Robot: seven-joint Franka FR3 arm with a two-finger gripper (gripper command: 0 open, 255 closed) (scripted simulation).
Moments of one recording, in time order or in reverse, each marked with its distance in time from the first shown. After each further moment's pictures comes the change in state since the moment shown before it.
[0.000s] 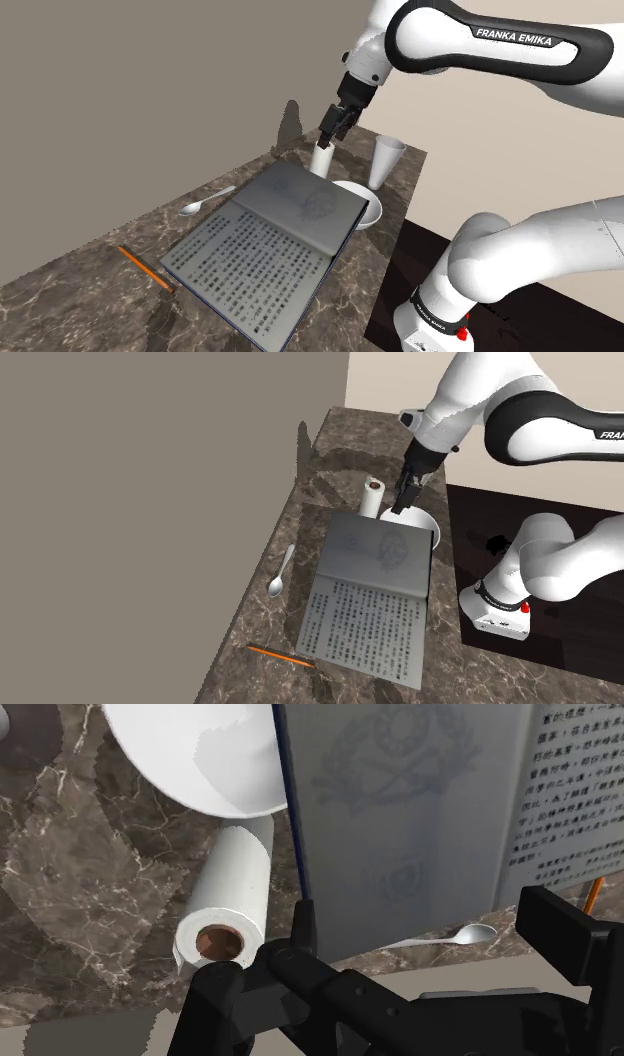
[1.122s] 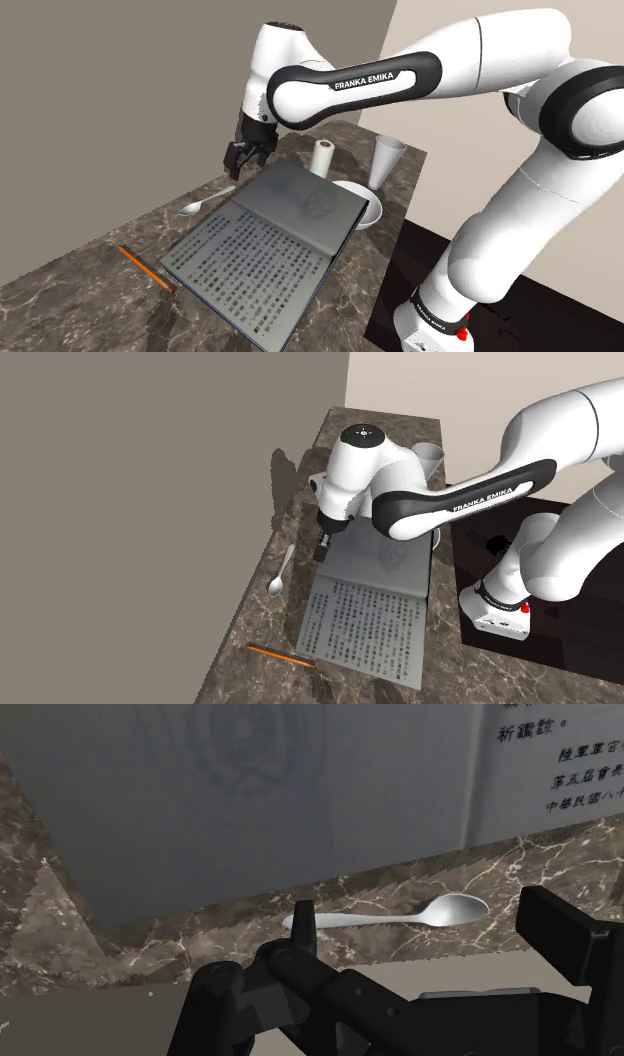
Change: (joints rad) arm 0.009 0.571 0.253 0.235 -0.162 0.326 0.300
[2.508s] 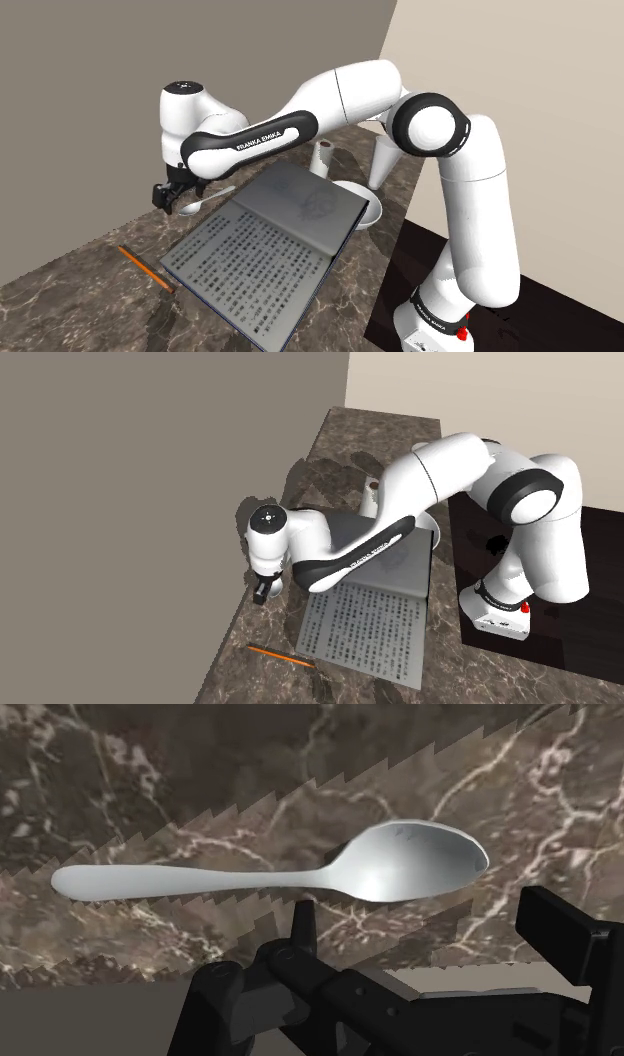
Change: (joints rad) arm 0.190 0.660 -0.025 0.524 -0.354 0.043 0.279
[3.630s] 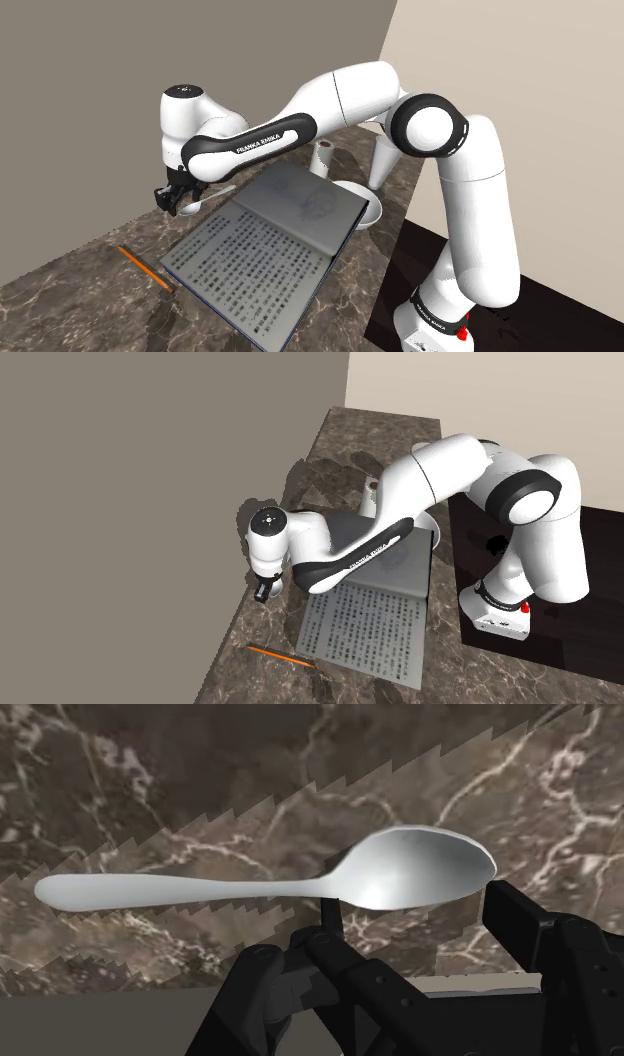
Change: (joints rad) arm 0.001 0.008 -0.003 -0.005 -0.004 0.013 0.003
